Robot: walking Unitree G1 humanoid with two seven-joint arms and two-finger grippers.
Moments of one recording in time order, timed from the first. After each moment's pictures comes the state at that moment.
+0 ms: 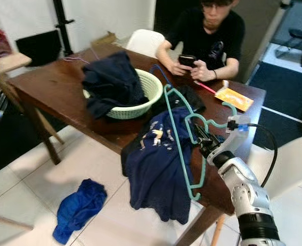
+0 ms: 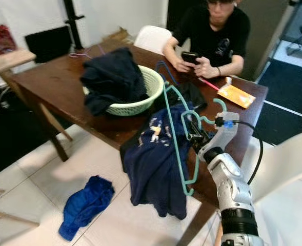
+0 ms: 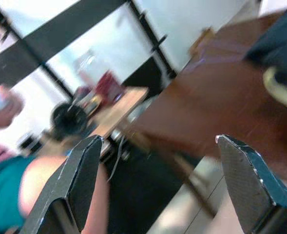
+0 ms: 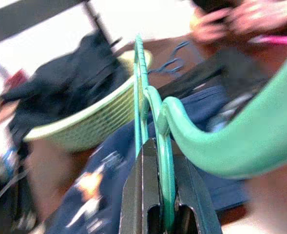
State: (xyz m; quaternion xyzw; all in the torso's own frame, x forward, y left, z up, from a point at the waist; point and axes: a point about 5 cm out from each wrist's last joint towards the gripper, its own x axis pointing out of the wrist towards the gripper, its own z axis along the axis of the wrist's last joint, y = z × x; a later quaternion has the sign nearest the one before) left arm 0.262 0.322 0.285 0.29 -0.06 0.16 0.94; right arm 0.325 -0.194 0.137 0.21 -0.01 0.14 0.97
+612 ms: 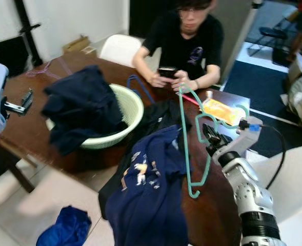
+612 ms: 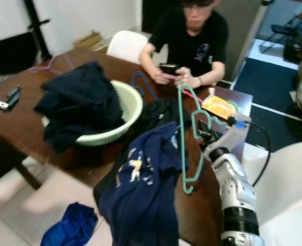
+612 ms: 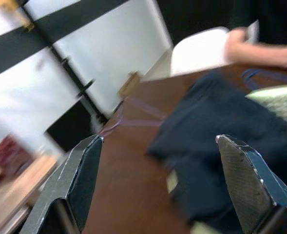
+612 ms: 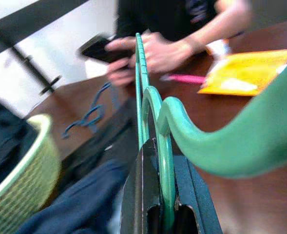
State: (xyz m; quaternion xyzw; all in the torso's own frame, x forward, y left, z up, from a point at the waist) left arm 0.275 0.296 0.289 0.24 -0.10 0.07 0.96; right arm 0.329 -0.209 0.138 0.24 -0.01 0.08 0.97
